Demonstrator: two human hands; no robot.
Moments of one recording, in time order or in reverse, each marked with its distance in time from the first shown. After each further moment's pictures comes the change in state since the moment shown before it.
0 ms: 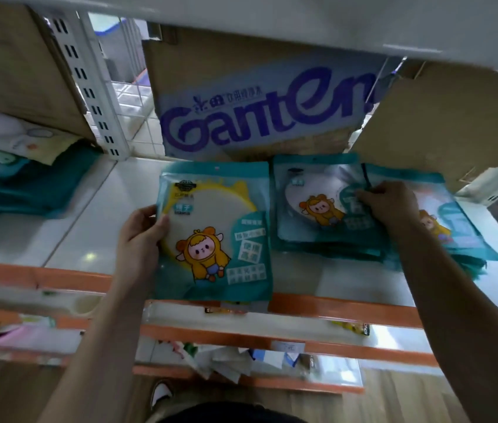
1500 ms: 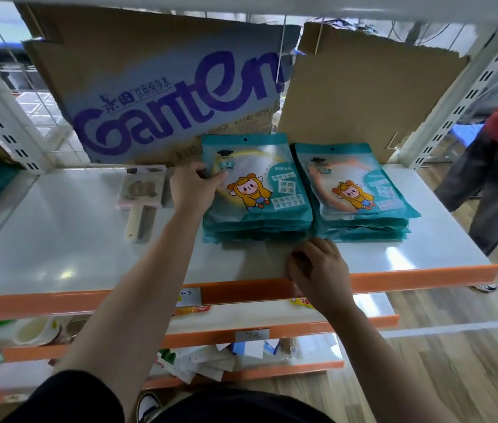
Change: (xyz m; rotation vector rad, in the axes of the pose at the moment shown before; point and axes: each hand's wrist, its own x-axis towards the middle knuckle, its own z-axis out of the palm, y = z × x) left_hand 0.040 -0.015 0.206 0.605 -0.101 0.267; right_hand -0.131 0.104 0.037 -0.052 0.216 -0.564
